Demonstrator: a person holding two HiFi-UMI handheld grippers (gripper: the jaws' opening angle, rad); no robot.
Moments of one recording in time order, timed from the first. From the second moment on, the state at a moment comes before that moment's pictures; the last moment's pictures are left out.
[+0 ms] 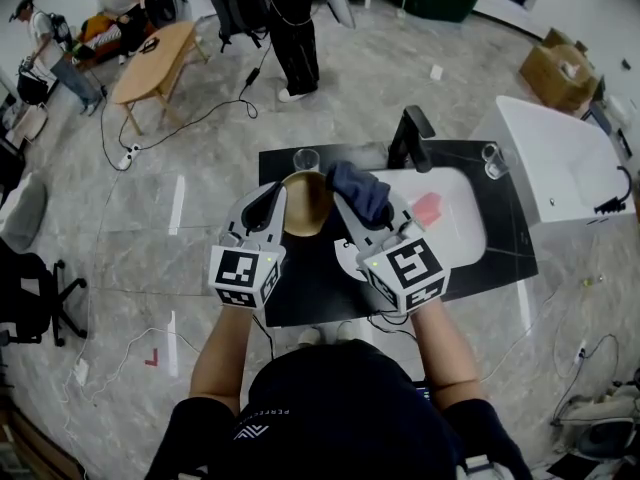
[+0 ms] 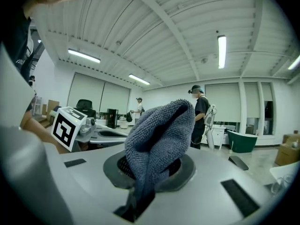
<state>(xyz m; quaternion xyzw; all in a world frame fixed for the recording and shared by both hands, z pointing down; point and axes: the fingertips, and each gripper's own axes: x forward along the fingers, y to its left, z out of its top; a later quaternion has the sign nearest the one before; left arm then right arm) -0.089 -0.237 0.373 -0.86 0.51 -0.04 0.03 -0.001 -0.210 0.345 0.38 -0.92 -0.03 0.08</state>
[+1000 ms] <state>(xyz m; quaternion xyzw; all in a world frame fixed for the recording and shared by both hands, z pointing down) -0.098 -0.222 0.400 -0.84 0.54 -0.03 -0.01 0.041 -0.202 0.375 0.48 -0.88 0.02 0.00</state>
